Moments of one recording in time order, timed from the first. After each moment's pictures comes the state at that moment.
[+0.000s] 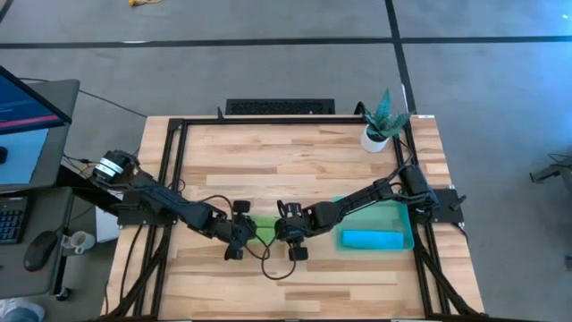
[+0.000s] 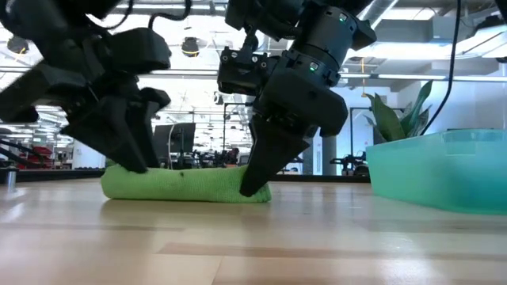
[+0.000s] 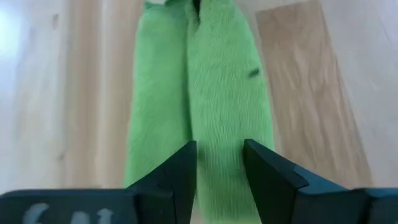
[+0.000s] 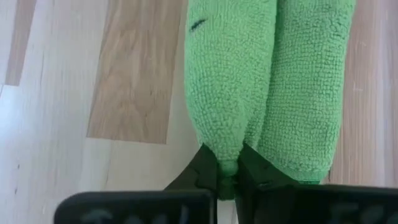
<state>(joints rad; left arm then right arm) -0.42 1.57 0.72 -0.17 -0.32 -0.17 0.28 2.12 1.38 -0.40 0.06 0.09</state>
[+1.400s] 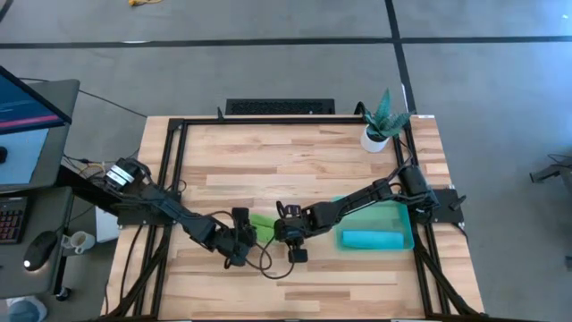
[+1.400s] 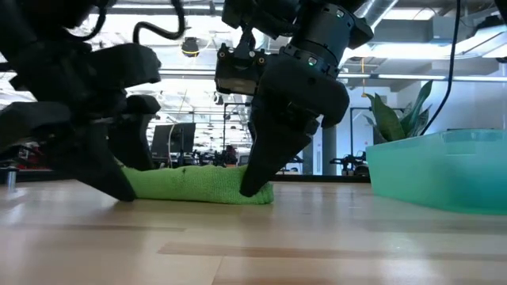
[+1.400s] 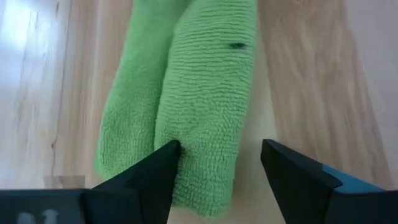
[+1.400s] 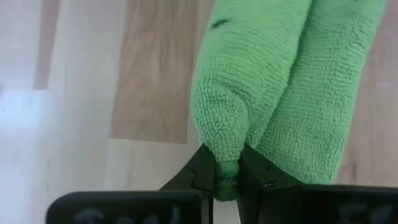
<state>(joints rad) -0.50 1.72 0.73 -0.18 -0.49 -0.28 0.28 2.13 1.40 -0.43 0.00 0.13</state>
